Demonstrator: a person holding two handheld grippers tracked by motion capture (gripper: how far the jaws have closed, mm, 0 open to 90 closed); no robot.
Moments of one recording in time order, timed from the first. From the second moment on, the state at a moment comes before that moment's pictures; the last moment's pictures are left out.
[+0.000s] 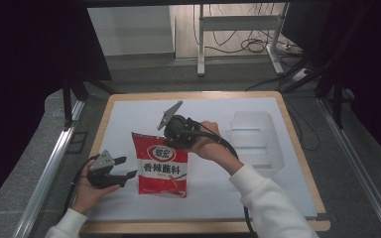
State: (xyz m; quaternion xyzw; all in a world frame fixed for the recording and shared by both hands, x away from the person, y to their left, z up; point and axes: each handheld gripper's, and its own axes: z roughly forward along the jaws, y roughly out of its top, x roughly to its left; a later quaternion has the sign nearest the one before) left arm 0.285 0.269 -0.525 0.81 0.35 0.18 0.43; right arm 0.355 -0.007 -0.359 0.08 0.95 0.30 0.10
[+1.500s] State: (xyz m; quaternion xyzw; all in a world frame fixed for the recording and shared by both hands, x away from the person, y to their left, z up) left arm 0.289 0.263 -0.531 0.83 0.34 0.18 0.40; right arm 0.367 -0.084 -0.281 0.11 0.92 0.32 0.18
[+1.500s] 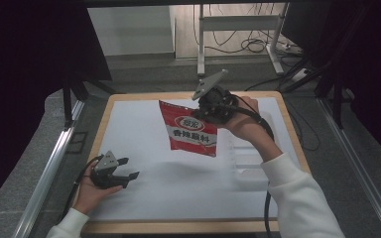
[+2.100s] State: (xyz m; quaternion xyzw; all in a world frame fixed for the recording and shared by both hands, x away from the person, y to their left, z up) left arm 0.290 0.261 -0.532 0.83 0.34 0.17 0.40; right arm 0.385 -0.117 -0.264 0.15 0.91 0.33 0.20
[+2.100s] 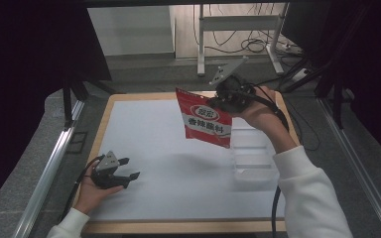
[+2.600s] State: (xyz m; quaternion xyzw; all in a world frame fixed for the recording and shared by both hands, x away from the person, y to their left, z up) left arm 0.289 0.259 -0.531 0.83 0.34 0.17 0.40; right arm 0.401 -0.144 -0.247 0.17 0.91 0.33 0.20
